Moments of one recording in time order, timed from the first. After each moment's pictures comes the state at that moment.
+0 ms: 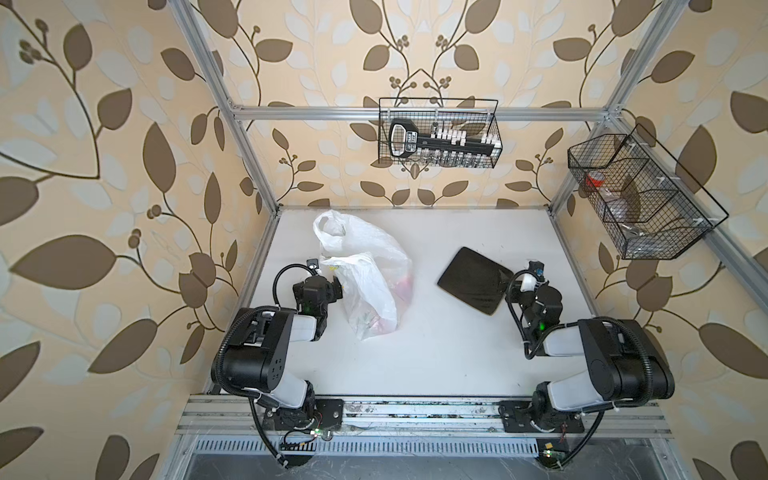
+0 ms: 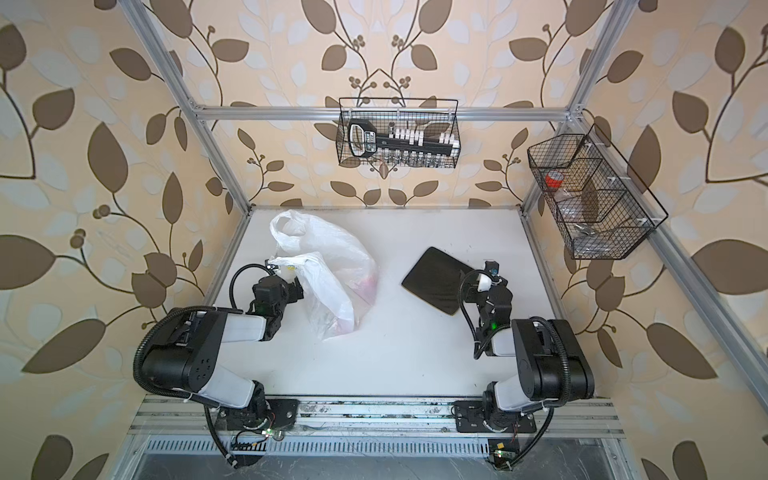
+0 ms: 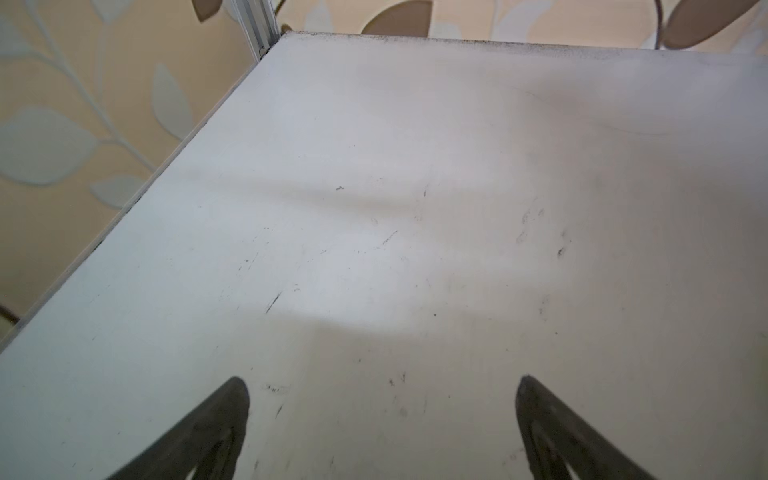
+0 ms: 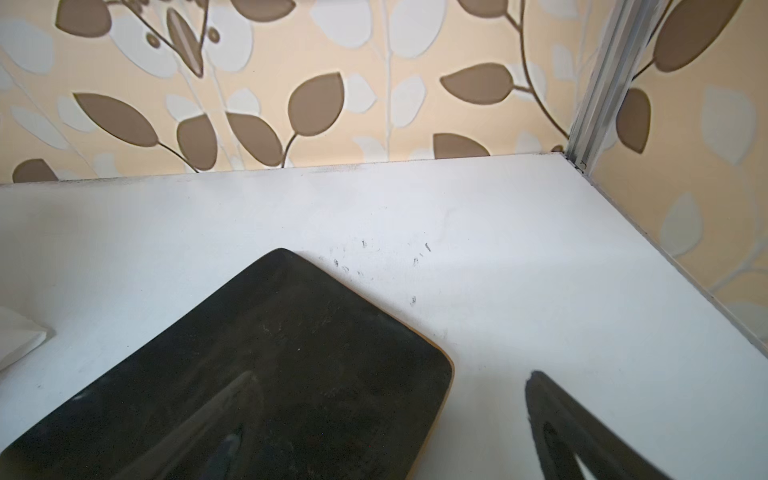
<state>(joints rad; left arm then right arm) -0.07 1.53 0.37 0.64 -0.29 -0.14 -0.04 1.49 0.23 1.05 0.00 0.04</state>
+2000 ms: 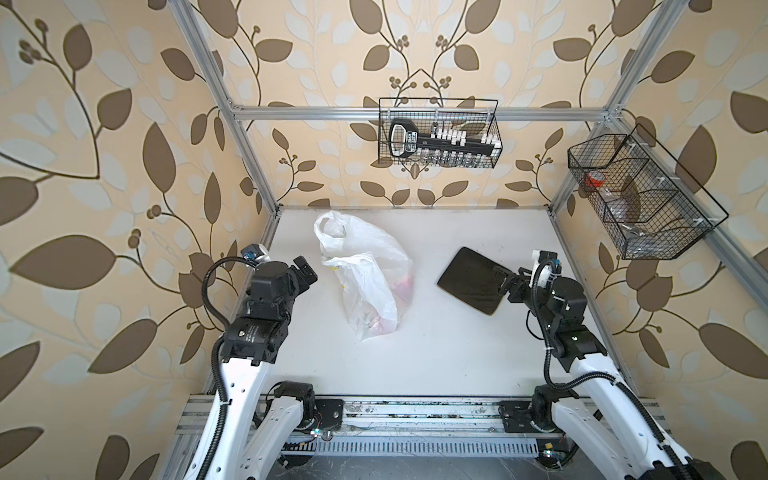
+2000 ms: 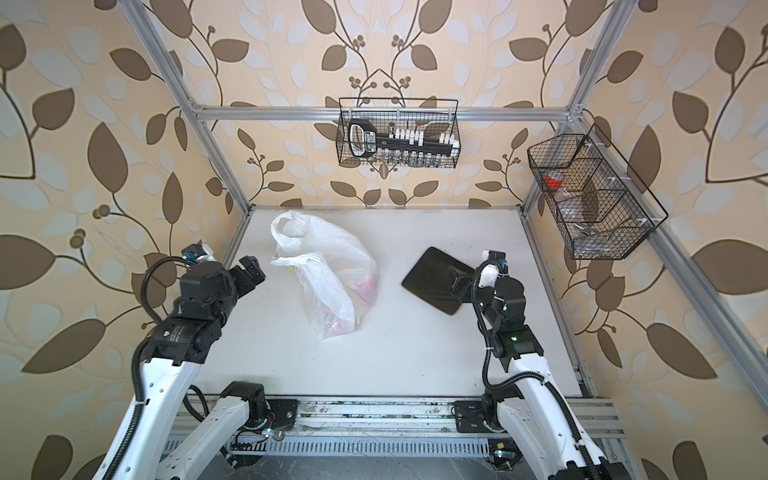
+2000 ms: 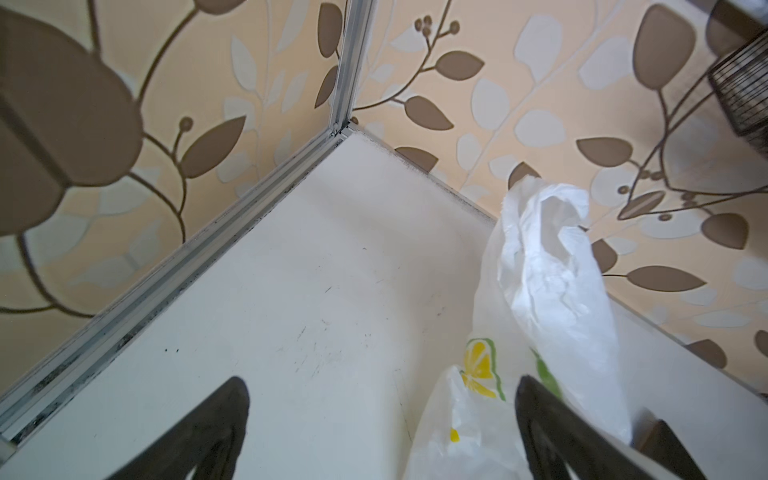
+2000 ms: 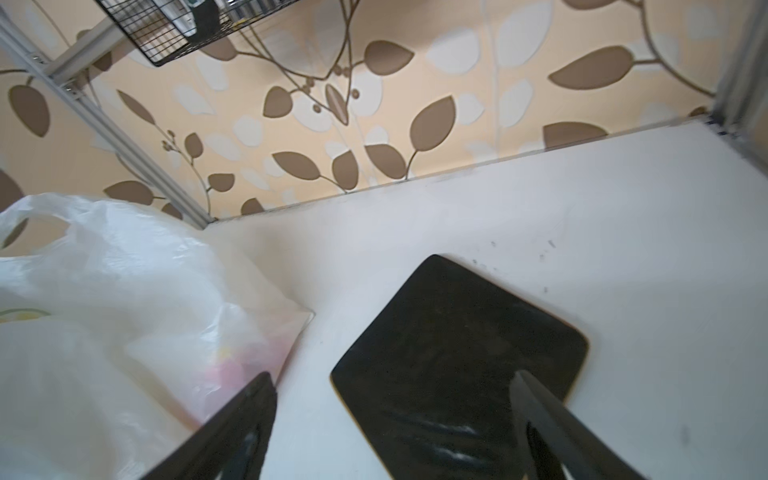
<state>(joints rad) -0.07 0.72 1.01 -0.78 -0.29 -0.60 0.13 0.80 0.51 0.02 -0.16 0.32</state>
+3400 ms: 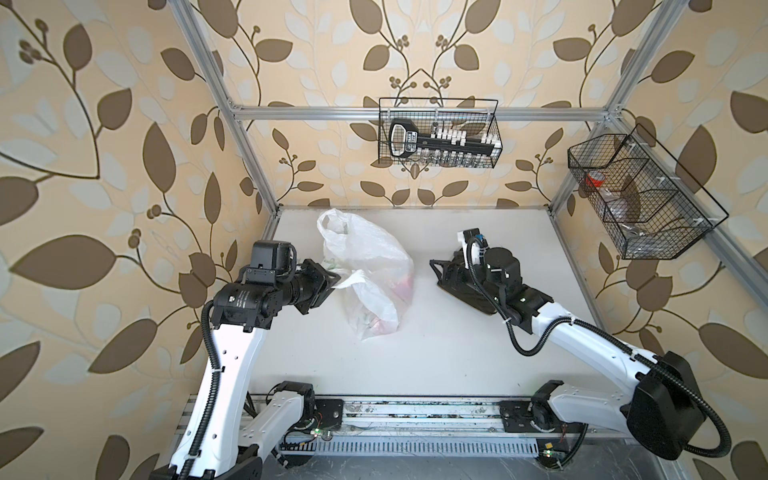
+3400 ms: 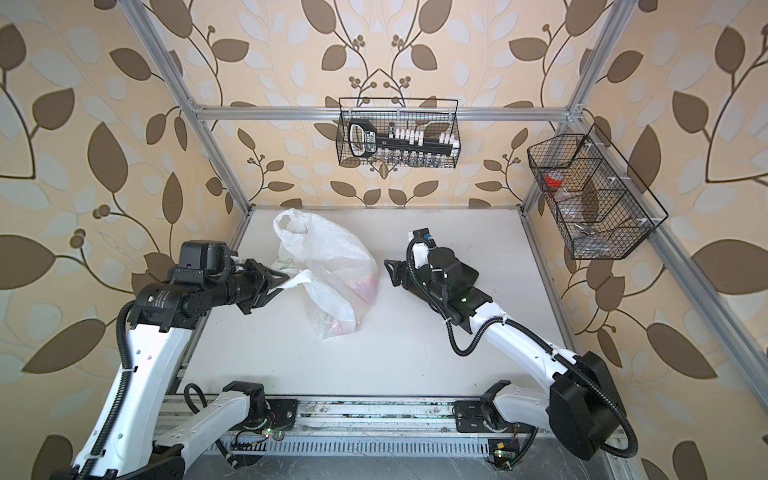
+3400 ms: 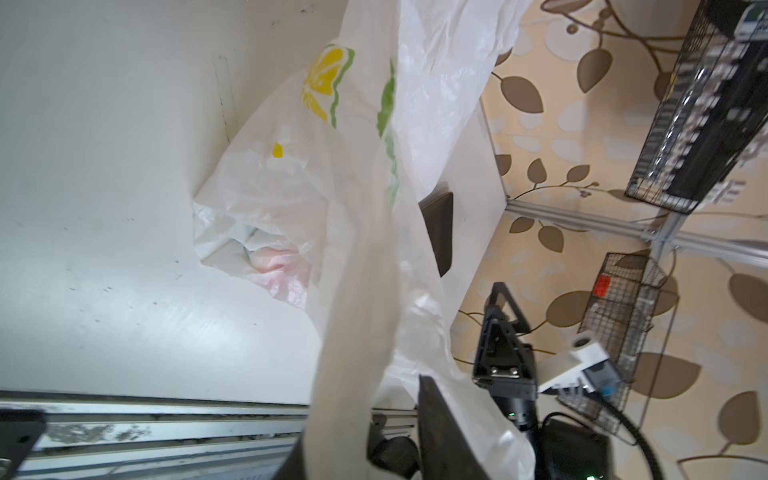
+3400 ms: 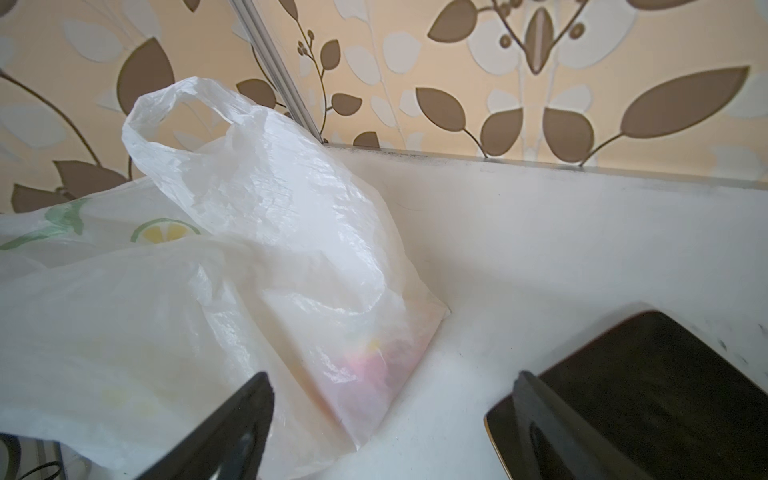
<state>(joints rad) -0.07 0.92 1.27 -1.17 0.43 -1.06 0.58 1.27 0.86 0.09 -0.06 0.26</state>
